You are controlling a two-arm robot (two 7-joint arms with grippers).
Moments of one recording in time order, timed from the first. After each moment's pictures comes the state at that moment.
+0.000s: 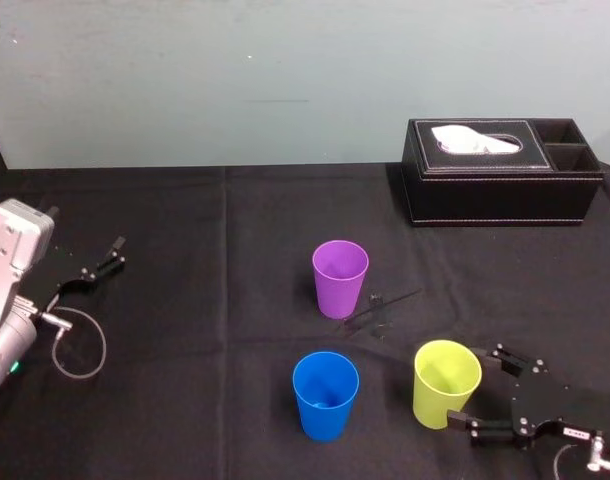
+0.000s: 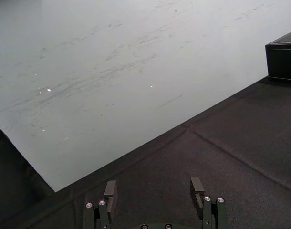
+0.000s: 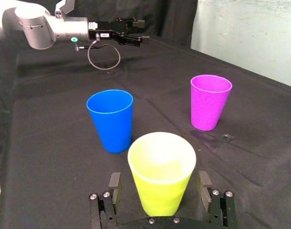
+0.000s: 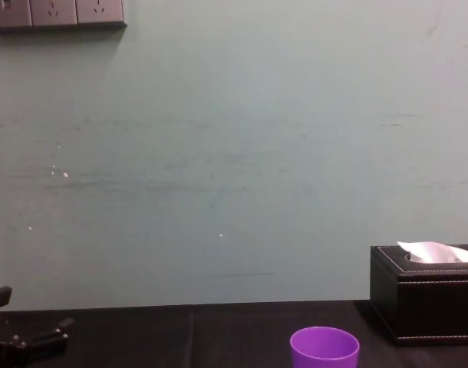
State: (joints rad) left arm -0.20 0.60 0.45 -1.41 -0.25 -0.12 0.03; right arm -0.03 0.82 -0.32 -1.52 0.56 -0.18 0.83
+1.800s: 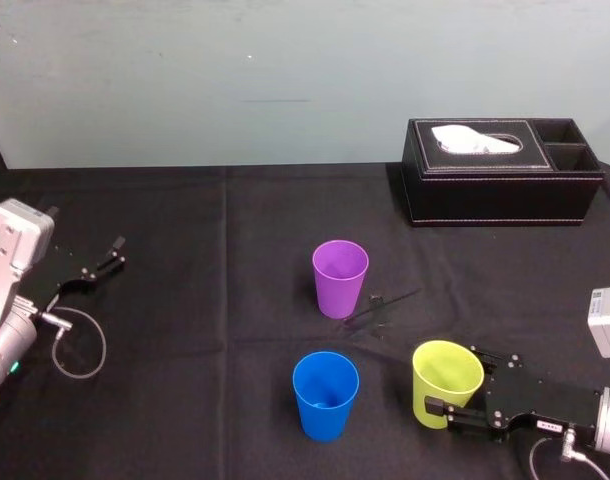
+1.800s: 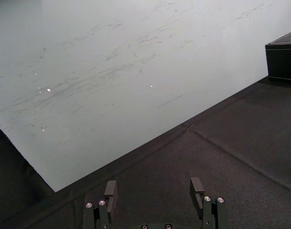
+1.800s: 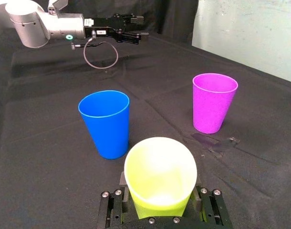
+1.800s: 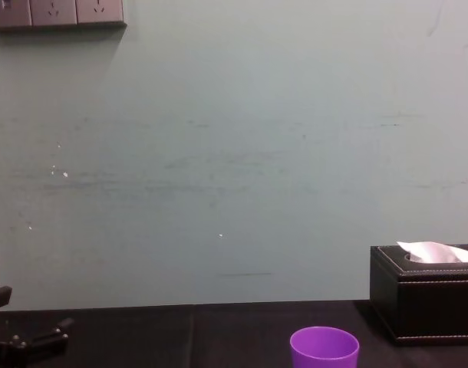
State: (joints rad) left arm -0.20 0.60 0.45 -1.41 -0.25 -0.12 0.03; right arm 0.04 0.77 -0.38 -1.47 0.54 -0.16 0.81
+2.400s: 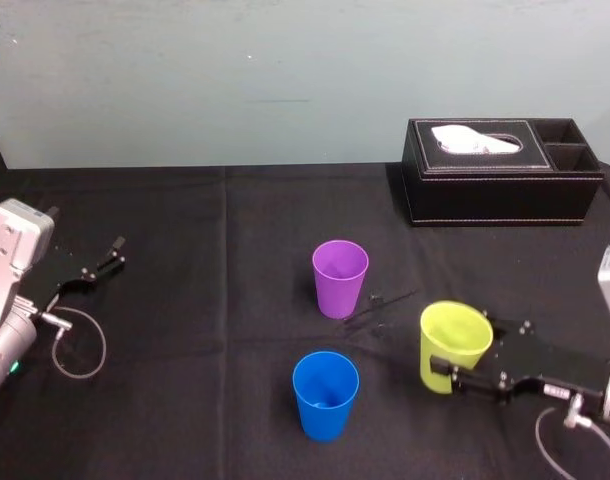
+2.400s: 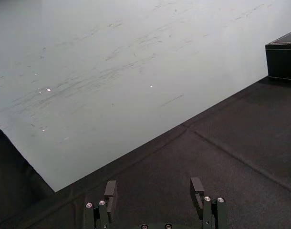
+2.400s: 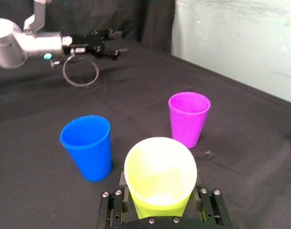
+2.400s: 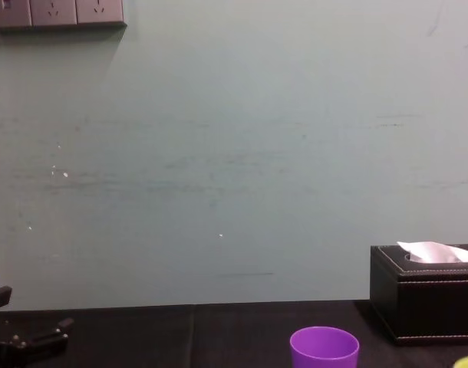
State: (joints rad) left arm -0.20 0.60 0.45 -1.41 -0.25 -0.12 0.03; right arm 0.01 0.81 -0.32 -1.60 0.57 -0.04 0.70
